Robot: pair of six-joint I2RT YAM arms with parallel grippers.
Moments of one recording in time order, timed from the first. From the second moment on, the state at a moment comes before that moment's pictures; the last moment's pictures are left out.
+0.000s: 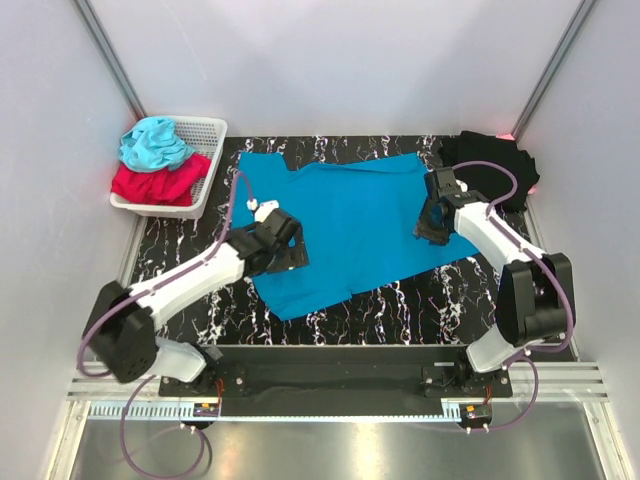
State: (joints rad) left arm -0.70 1.35 0.99 -0.66 -0.30 -0.82; right arm 0.22 1.57 1.15 -0.68 0.16 0.58
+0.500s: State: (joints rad) left arm -0.71 1.70 1.13 -0.65 -0.31 -0.85; right arm 0.22 1.81 1.27 -0.64 0.17 0.53
